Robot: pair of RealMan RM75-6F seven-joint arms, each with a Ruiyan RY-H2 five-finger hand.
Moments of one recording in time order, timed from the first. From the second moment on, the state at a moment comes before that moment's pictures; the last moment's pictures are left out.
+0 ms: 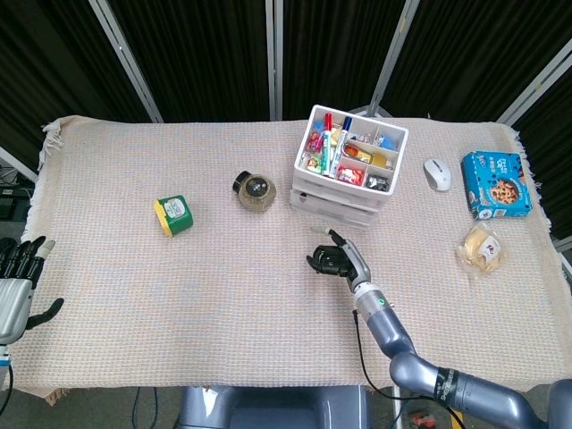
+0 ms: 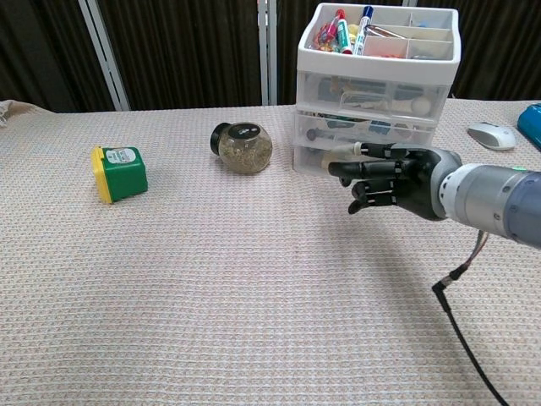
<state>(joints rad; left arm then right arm) -0.12 -1.12 -0.05 -1.61 1.47 1.45 0.11 0.58 -1.65 0.46 -1.62 -0.76 0.76 0.43</state>
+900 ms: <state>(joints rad) -0.12 -1.13 -0.05 -1.62 1.46 1.45 0.13 0.66 -1.55 0.29 -1.64 -0.77 1.19 -0.39</state>
